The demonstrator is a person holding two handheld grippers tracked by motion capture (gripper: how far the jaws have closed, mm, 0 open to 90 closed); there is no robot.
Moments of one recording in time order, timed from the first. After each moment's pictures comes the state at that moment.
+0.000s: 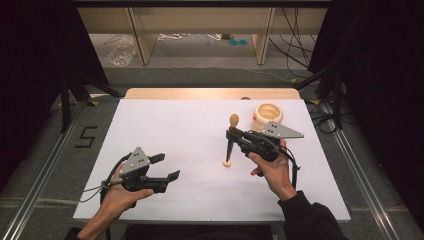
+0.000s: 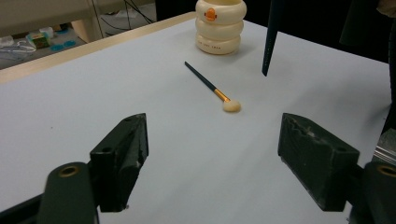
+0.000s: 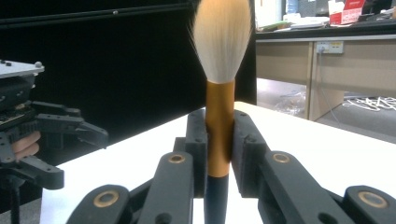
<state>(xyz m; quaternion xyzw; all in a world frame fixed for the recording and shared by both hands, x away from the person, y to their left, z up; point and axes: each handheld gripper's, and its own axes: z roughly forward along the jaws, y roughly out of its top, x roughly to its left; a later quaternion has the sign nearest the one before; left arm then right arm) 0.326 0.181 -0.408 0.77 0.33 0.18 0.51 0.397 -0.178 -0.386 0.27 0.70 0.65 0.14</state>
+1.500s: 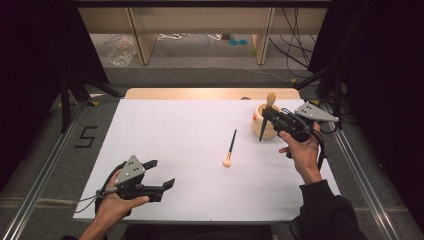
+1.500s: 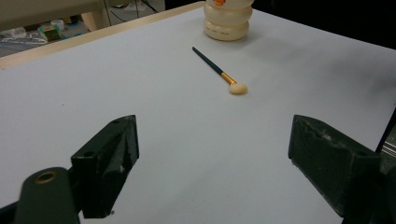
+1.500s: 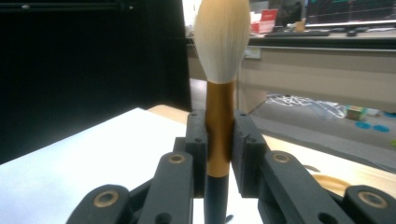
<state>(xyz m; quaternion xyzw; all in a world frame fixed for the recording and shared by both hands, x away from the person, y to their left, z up) 0.311 0.189 -0.420 0.77 0.35 0.18 0.50 0.435 -0.257 -0.361 0.34 0.68 0.60 0.25</state>
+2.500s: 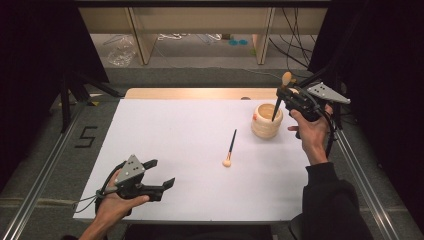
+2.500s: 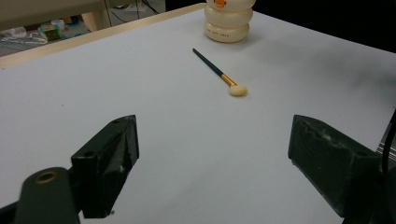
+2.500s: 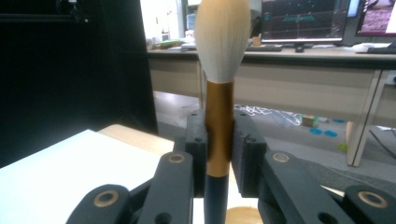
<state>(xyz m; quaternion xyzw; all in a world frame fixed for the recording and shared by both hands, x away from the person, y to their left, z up) 0.312 0.188 -0.420 0.77 0.35 0.18 0.51 0.477 -0.285 -0.339 0.38 0.65 0.59 0.30</state>
